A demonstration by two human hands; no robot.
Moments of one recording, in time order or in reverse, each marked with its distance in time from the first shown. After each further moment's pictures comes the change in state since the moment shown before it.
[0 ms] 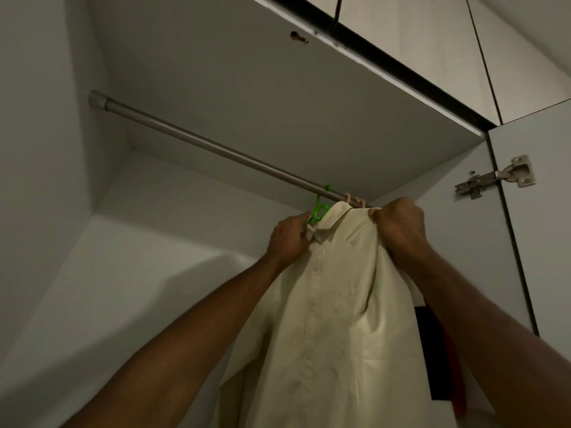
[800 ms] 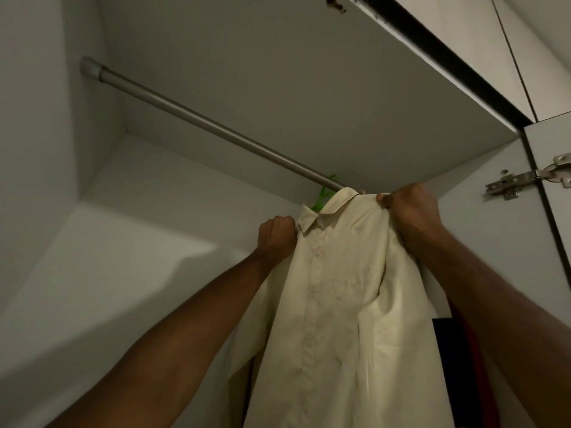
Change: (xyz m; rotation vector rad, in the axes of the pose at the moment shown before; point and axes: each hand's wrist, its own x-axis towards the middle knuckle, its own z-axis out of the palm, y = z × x) left_hand 0.028 -0.075 0.013 0.421 -0.068 -0.137; right_hand 0.016 -0.019 0.029 0.025 0.018 -0.097
